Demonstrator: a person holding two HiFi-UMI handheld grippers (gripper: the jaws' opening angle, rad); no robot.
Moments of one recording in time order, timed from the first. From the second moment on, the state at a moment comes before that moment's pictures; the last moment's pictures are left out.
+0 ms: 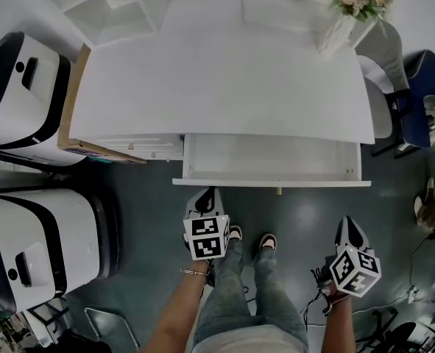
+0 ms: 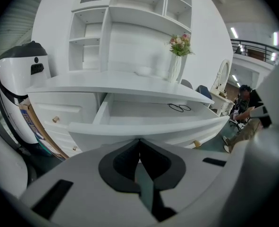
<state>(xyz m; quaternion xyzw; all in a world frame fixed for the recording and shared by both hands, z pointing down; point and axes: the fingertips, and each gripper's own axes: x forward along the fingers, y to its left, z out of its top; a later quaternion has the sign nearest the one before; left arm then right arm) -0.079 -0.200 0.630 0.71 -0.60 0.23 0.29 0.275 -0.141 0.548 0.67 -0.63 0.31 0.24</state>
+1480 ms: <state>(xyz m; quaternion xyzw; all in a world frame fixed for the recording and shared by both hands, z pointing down) -0.081 -0.263 0.630 0.71 -0.59 0.23 0.30 0.276 -0.168 0.536 0.69 -0.60 0.33 0.23</state>
